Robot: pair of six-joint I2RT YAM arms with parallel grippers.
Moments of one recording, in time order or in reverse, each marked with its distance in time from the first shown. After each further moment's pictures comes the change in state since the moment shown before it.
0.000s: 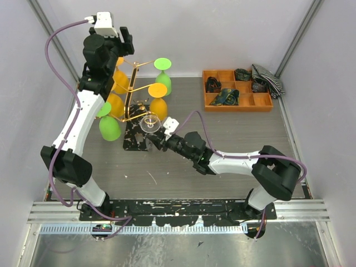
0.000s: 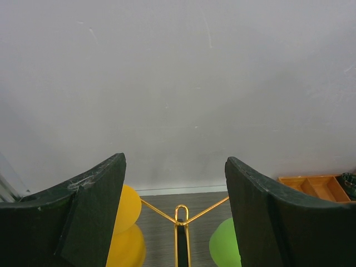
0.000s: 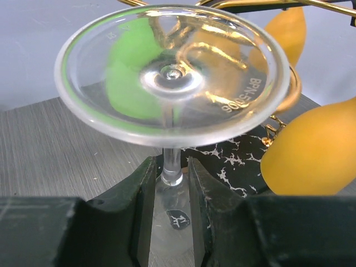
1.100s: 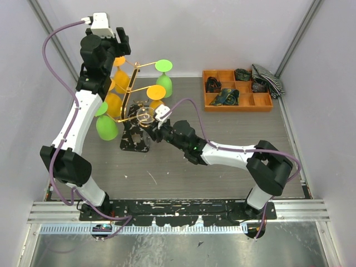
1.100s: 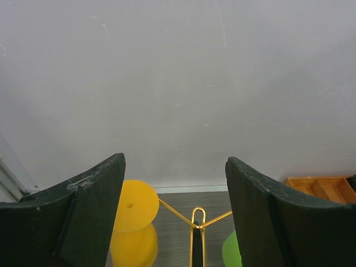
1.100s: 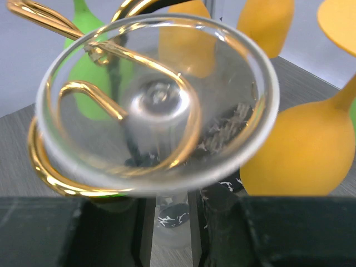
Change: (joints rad) left arm 0.035 0.000 -0.016 0.006 0.013 -0.003; right arm -0.027 0.089 0.232 -0.266 0.064 0.074
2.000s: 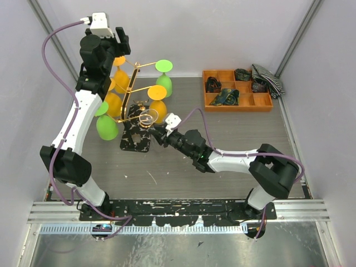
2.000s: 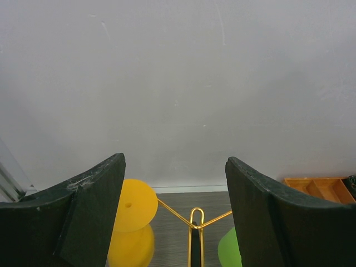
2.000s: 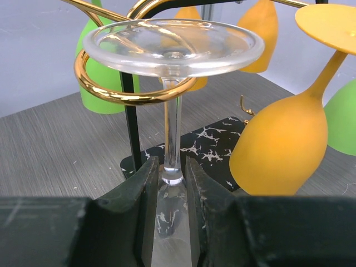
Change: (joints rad) left arm 0.004 0.000 -0.001 0.001 0.007 -0.018; right arm 0.003 -0.060 -0.208 0.264 -0.006 -0.060
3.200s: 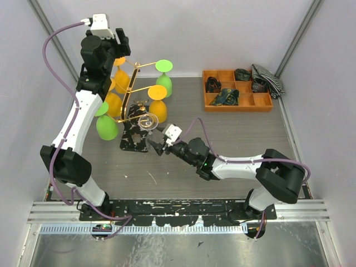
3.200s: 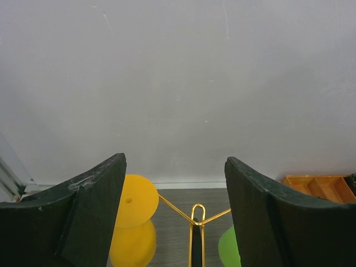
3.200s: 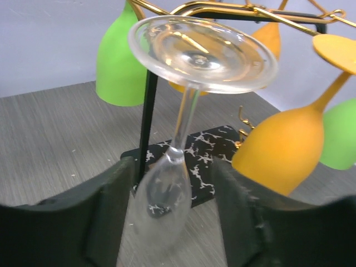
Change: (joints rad) left arm 0.000 0.000 -0.011 -0.005 -0.011 -0.007; right arm 0.068 -0.057 -0.077 0.057 0.027 -0.146
